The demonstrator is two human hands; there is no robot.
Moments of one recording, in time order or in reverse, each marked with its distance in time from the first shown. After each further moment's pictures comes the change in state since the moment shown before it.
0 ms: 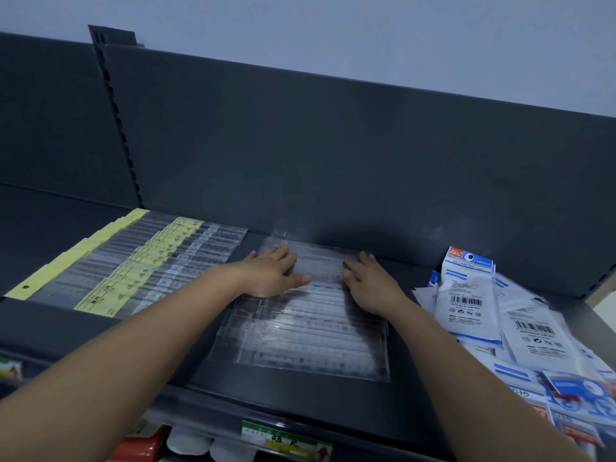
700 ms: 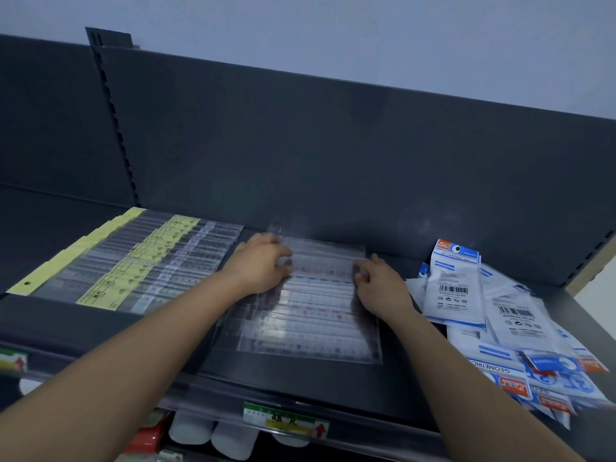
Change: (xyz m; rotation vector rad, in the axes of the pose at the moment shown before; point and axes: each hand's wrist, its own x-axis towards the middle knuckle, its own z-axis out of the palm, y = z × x) left_hand -0.012 0.004 0.006 -0.041 0.409 0.014; right_hand -0.027 0.009 0.005 0.071 0.212 0.097
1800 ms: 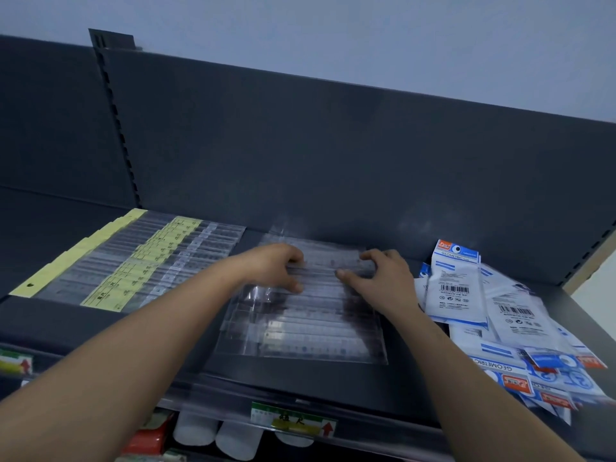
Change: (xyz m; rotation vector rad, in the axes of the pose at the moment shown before) left_hand 0.003 0.010 -0.018 -0.182 -0.259 0.111; right_hand -0.008 -0.009 -0.008 0.101 0.212 0.014
